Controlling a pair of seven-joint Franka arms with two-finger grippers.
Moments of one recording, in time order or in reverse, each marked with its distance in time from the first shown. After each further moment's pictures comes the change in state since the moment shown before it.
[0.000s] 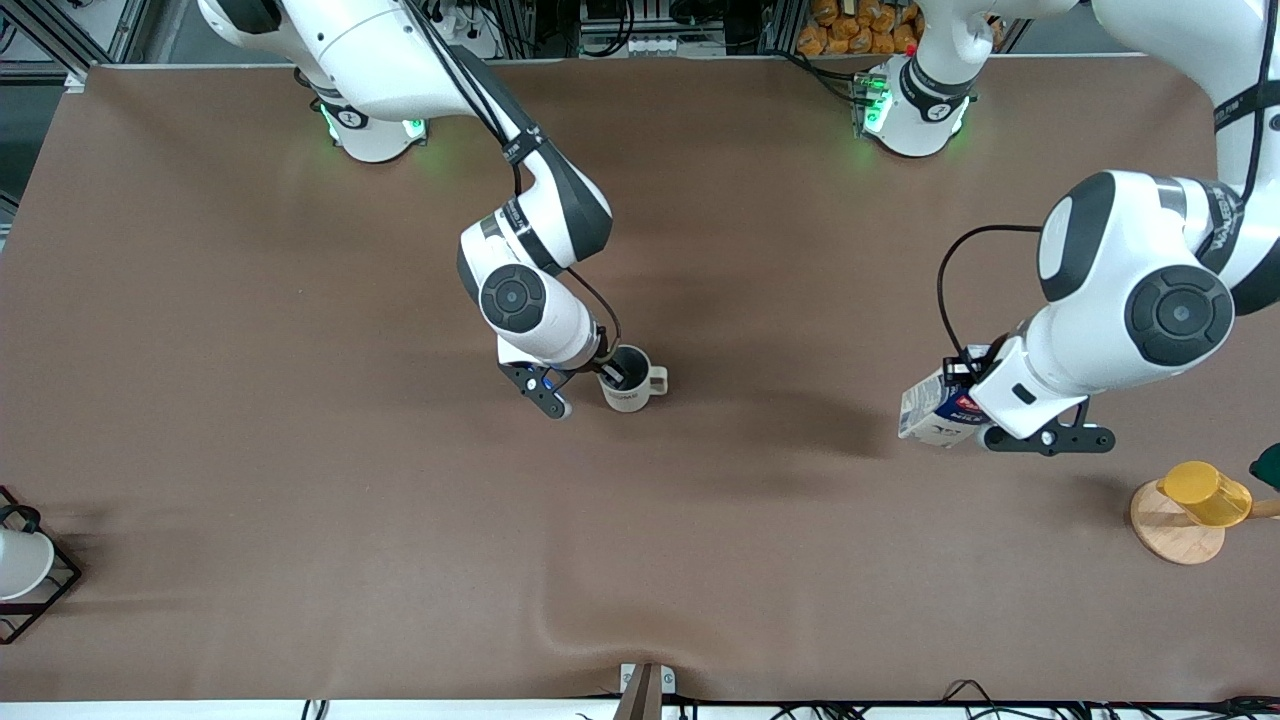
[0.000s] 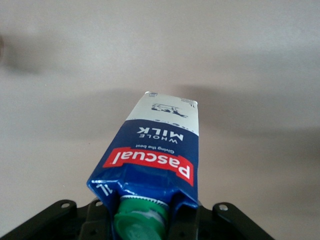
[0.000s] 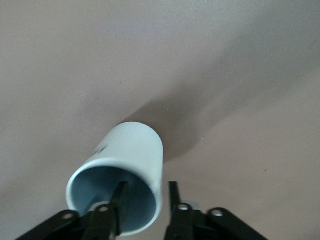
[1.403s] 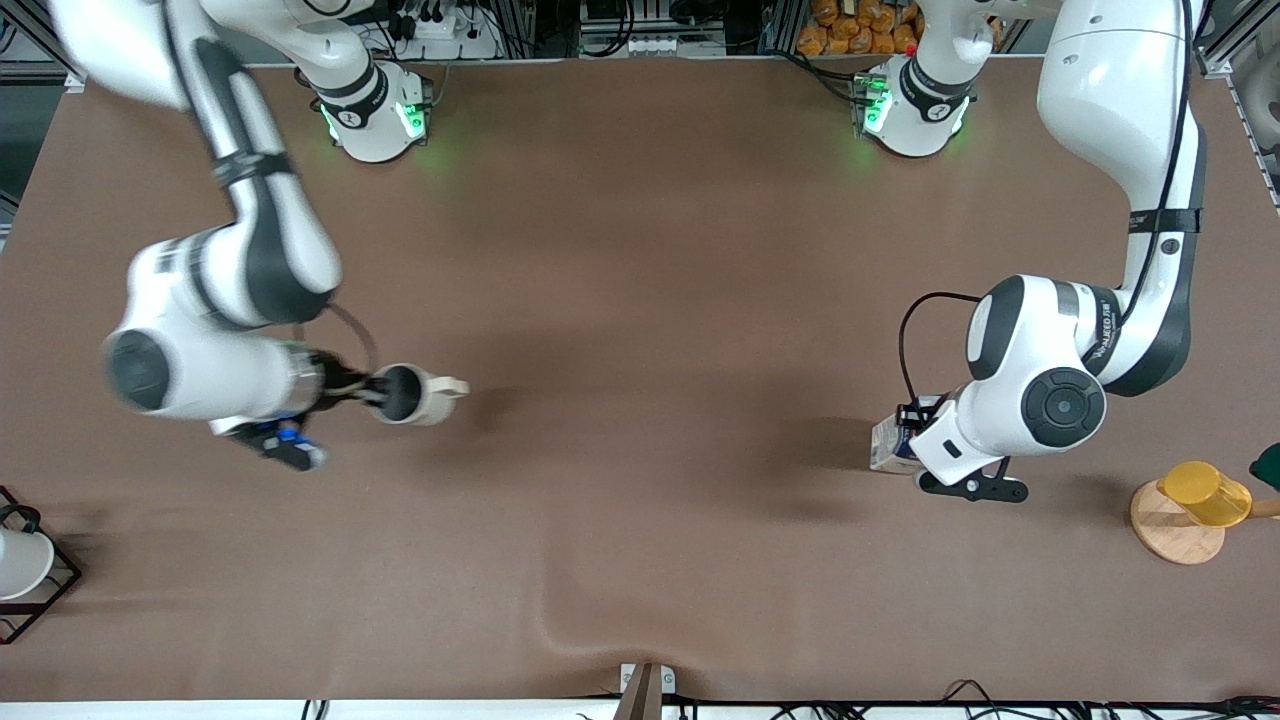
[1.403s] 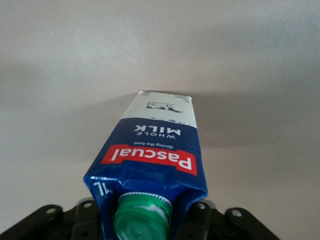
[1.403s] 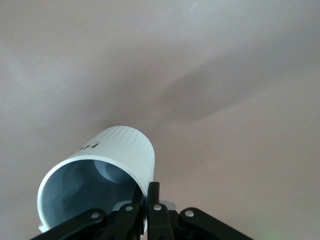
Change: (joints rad) left arm -0.016 0.206 0.029 -0.018 0.003 0.200 0.099; right arm -0.380 -0.210 0.012 -0.034 -0.086 -0.370 -0.549
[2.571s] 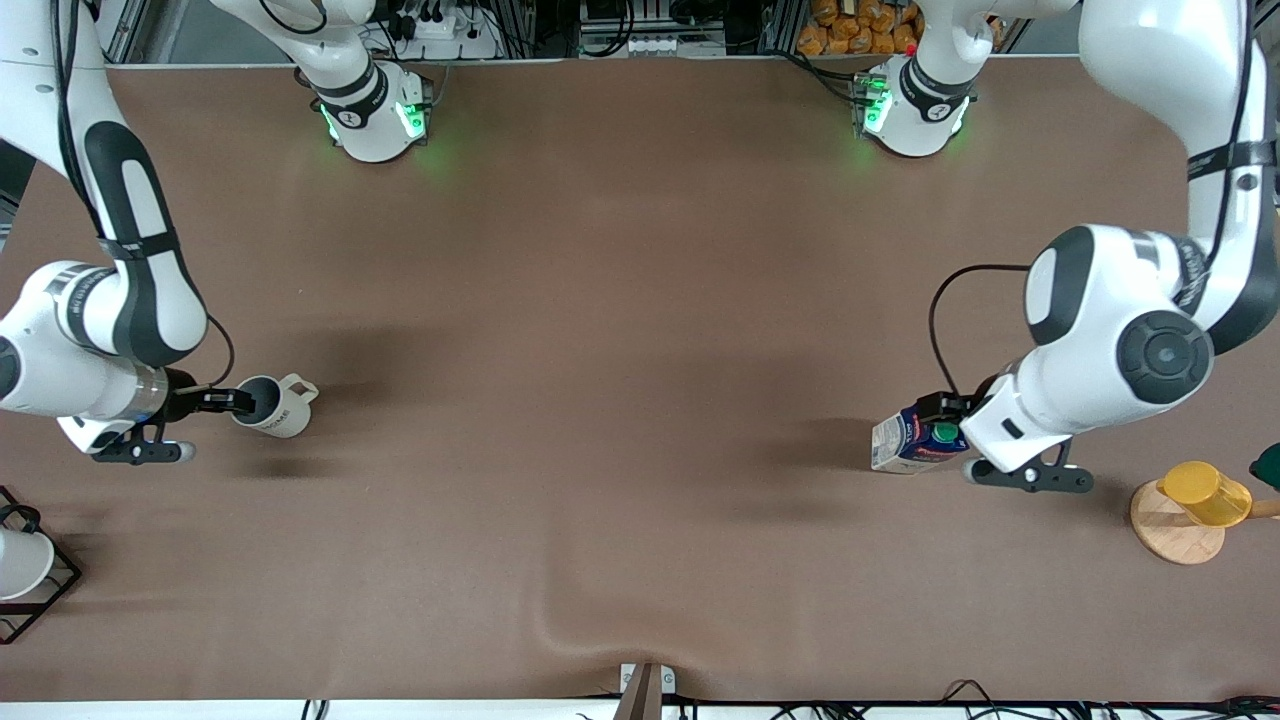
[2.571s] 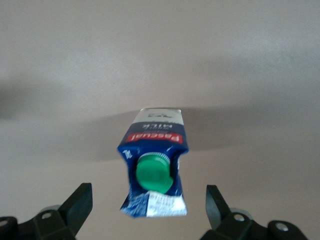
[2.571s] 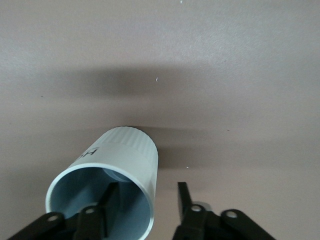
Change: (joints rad) left arm 0.023 -0.094 0.000 0.017 -0.044 -0.001 0.013; right arm -0.445 0.051 -0.037 -0.280 -0.172 0.380 -0.908
